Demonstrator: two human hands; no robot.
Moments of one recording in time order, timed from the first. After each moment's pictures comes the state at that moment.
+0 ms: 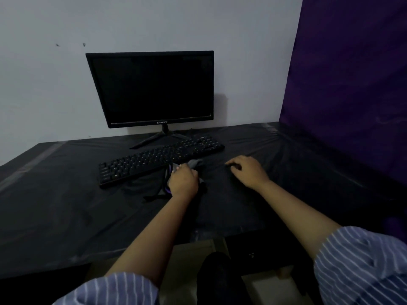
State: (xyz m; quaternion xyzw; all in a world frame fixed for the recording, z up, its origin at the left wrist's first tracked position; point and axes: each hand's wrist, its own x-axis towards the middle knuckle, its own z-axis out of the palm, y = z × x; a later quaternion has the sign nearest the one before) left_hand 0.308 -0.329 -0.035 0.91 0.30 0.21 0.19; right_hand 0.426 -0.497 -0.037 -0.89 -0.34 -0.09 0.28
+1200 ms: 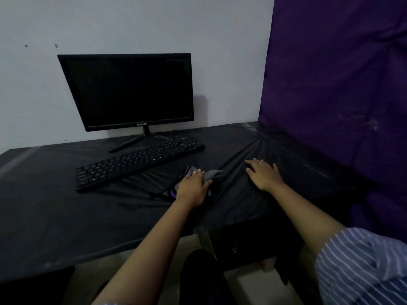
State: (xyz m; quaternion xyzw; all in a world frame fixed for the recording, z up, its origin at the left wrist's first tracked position) left_hand 0.311 -0.388 -0.045 0.98 0.09 0.09 0.14; right_hand 0.448 -0.589 -0.051 -0.97 -0.19 -0.01 0.17
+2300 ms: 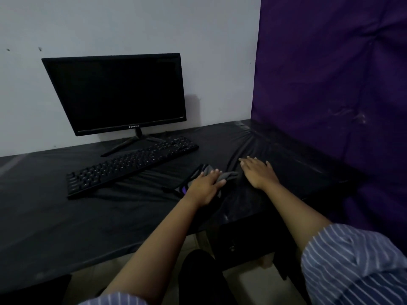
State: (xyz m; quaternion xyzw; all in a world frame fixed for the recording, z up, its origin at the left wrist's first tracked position) left_hand 0.326 -0.416 -0.043 0.97 -0.02 0.03 0.22; right_hand 0.439 -0.588 -0.049 -0.97 -0.18 -0.01 0.17
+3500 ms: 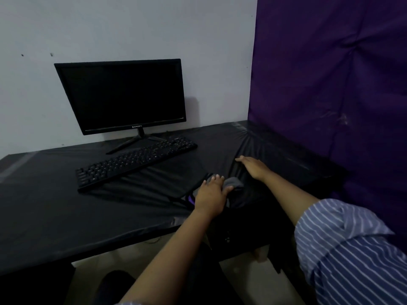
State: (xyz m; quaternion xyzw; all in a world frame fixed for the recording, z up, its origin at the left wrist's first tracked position) left_hand 0.279 -0.468 -0.044 0.98 0.03 0.08 0.18; right_hand 0.430 -0.605 -0.030 -0.94 -0.20 0.05 0.27
